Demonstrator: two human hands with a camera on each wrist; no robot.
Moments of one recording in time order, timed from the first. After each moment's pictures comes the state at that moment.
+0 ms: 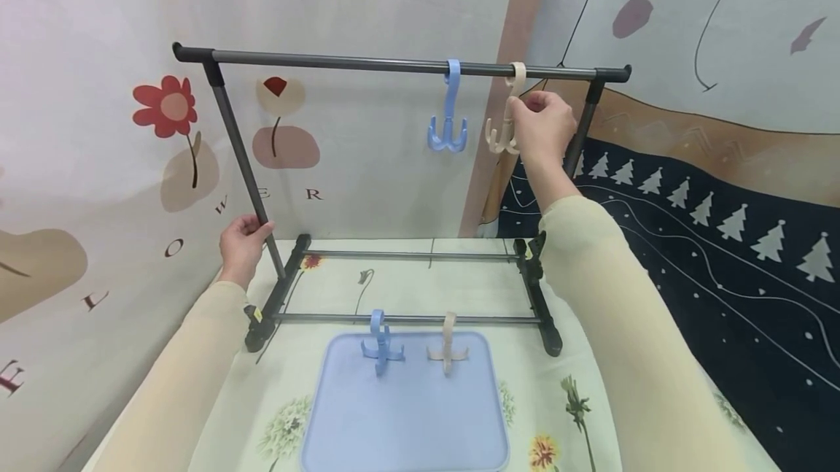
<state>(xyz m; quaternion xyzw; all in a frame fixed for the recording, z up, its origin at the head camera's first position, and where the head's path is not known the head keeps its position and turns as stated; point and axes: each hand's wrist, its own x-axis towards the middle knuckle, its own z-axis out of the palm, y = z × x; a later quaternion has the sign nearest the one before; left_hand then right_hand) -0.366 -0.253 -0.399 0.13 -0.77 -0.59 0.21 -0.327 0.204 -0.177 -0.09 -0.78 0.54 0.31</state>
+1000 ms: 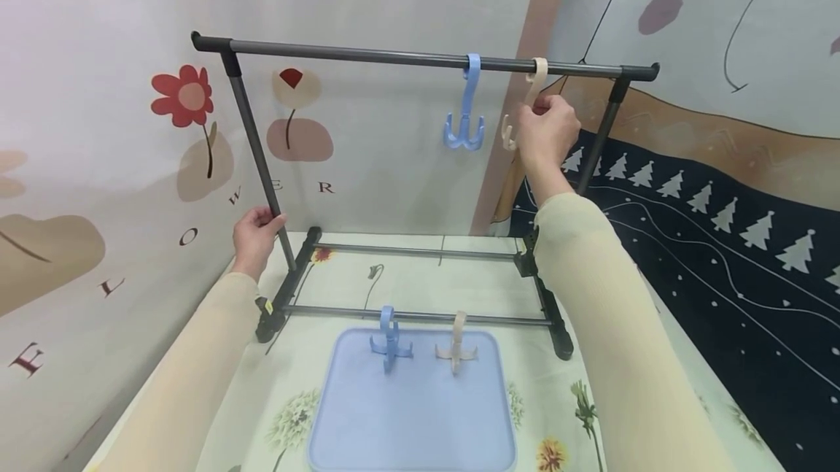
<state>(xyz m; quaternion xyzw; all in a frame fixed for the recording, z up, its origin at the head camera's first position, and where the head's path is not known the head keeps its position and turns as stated) -0.368 -0.255 -0.403 0.12 -0.77 -0.59 0.21 -0.346 0.190 -0.188 -0.11 -0.78 0.52 0.33</state>
